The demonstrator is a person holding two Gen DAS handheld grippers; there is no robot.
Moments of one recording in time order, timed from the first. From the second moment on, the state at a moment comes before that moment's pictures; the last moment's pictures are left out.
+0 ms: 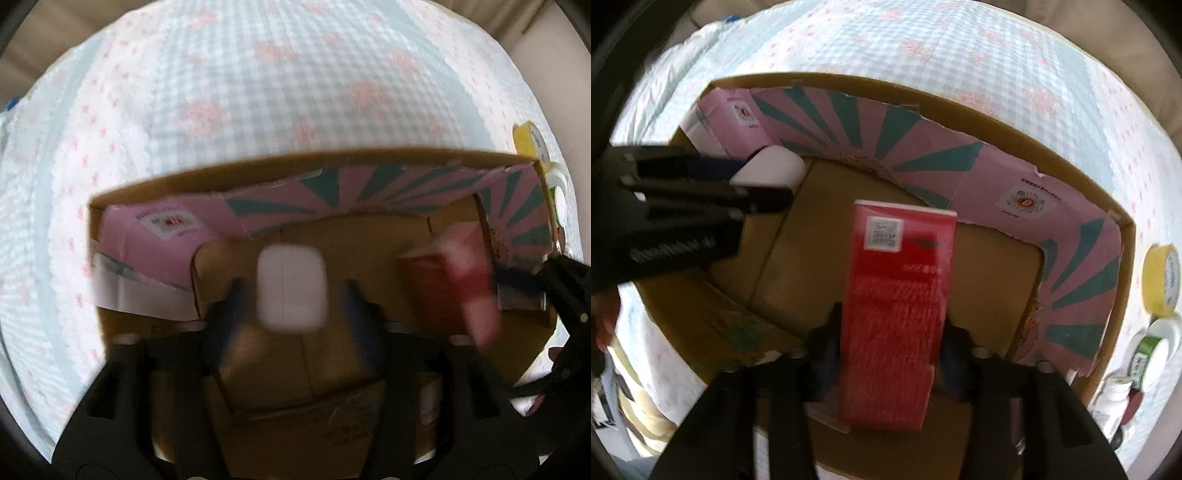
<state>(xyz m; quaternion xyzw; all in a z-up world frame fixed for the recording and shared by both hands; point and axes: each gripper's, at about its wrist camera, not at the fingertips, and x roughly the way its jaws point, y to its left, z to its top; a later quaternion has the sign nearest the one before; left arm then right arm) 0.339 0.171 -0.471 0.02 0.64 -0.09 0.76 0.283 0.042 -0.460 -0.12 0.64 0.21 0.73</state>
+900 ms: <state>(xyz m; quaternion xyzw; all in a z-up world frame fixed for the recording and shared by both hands) 0.281 0.203 -0.349 -0.02 0.59 -0.08 0.80 0.236 0.021 -0.343 -0.09 0.59 0.20 0.78</state>
